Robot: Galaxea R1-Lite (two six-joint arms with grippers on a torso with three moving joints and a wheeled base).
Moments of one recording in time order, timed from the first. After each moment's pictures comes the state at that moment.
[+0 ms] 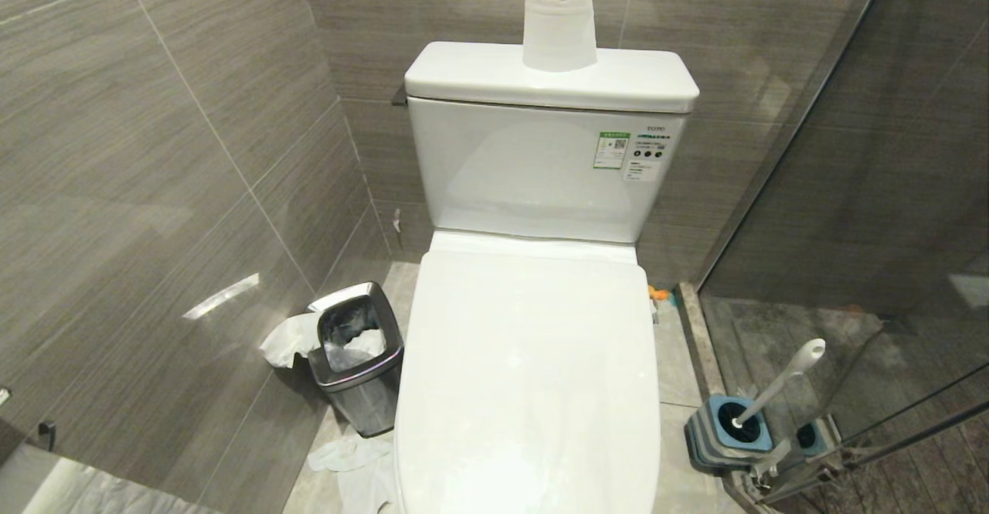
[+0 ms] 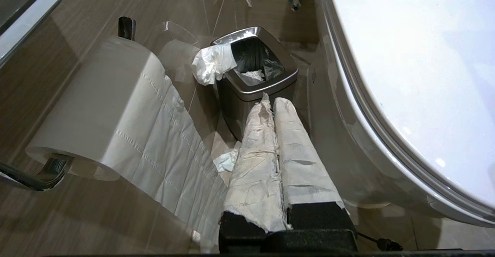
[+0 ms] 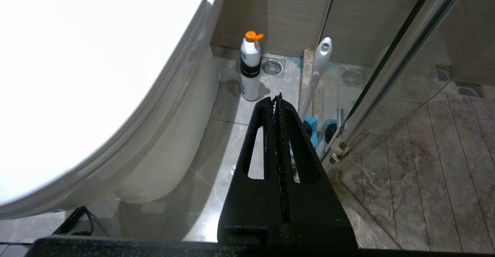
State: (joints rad) left arm -0.01 0.00 0.00 0.01 0.00 0.00; right arm 0.00 0.00 0.00 0.00 0.00 0.02
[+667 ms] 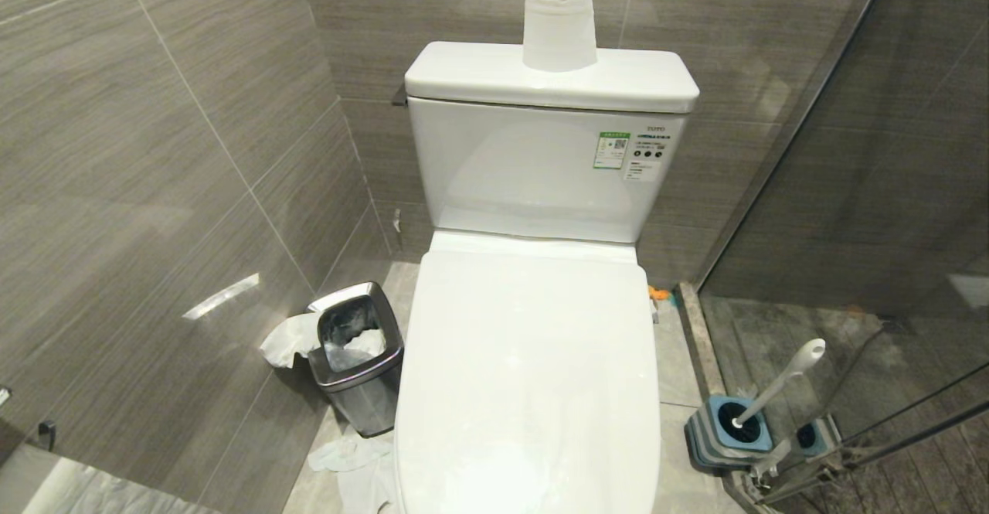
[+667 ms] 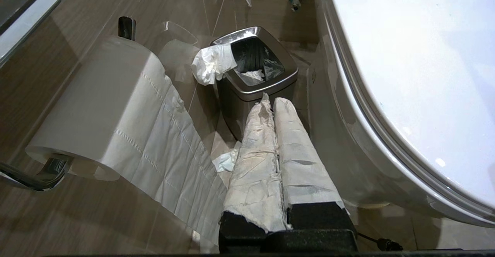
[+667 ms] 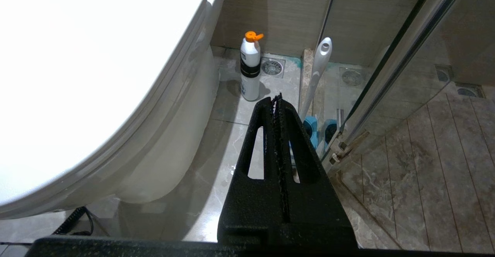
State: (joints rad) left arm -0.01 0.00 0.00 0.01 0.00 0.00; right arm 0.00 0.00 0.00 0.00 0.00 0.02
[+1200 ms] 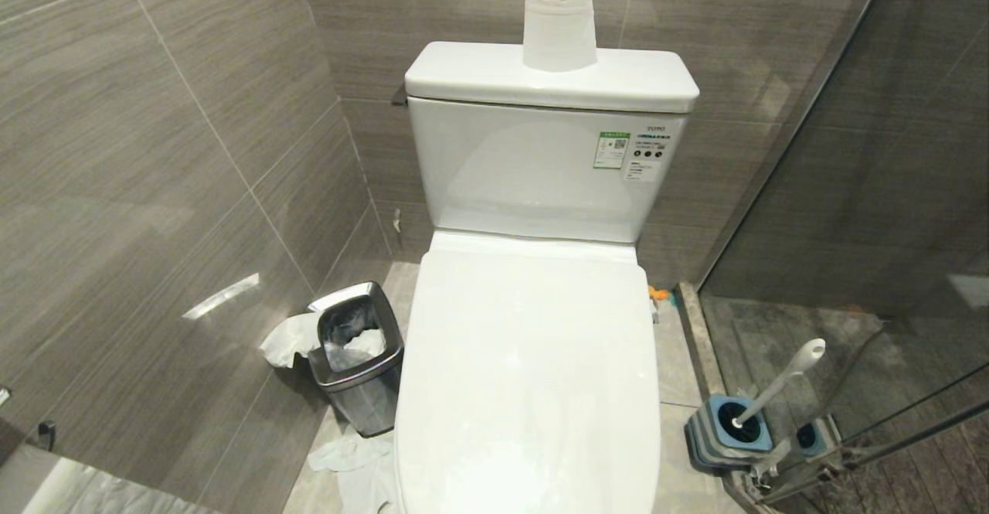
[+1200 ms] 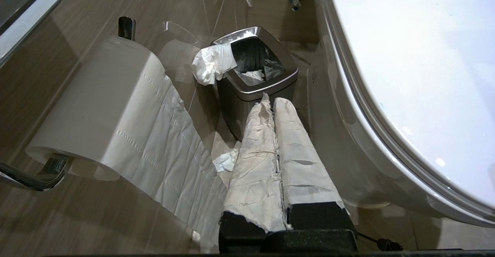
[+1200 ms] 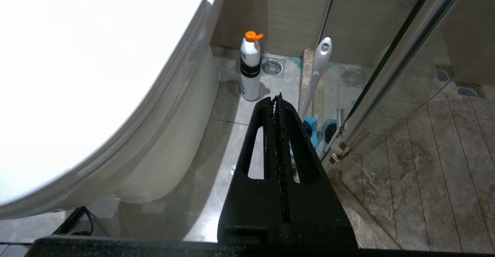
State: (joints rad) left arm -0.01 0.00 0.00 0.01 0.00 0.00; right arm 0.00 0.00 0.00 0.00 0.00 0.02
